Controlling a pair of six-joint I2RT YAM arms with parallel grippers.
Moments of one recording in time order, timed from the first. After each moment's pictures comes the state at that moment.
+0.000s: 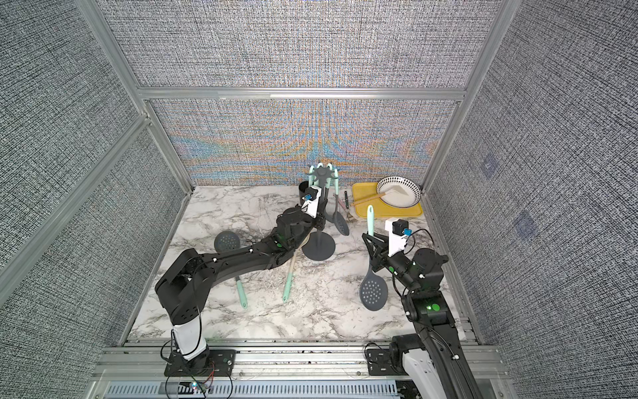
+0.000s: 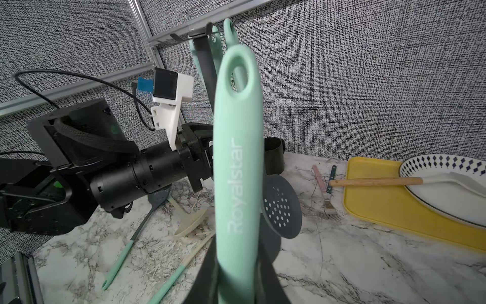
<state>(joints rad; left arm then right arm) -0.89 1.87 1.27 0.60 -0.38 0.00 0.12 0.60 0.59 -0.04 -0.46 0.20</state>
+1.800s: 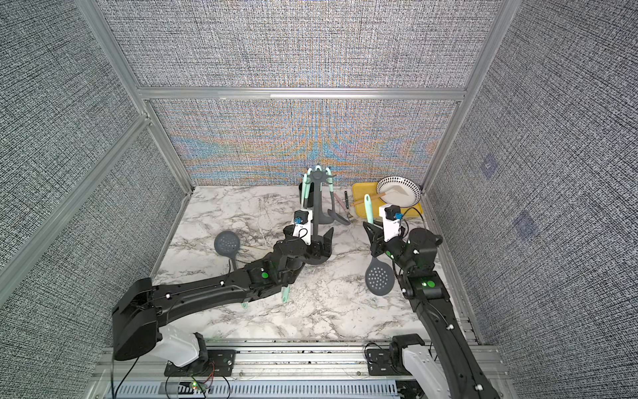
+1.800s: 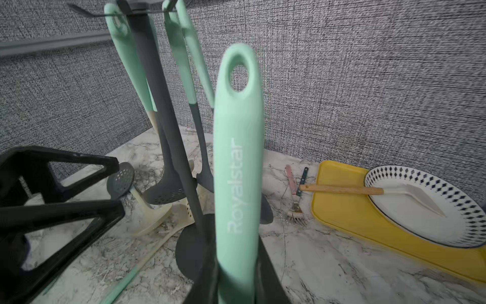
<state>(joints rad) -1.12 1.48 1.07 0.18 -0.58 -0.32 0.09 0.88 0.74 -0.04 -0.49 -0.02</state>
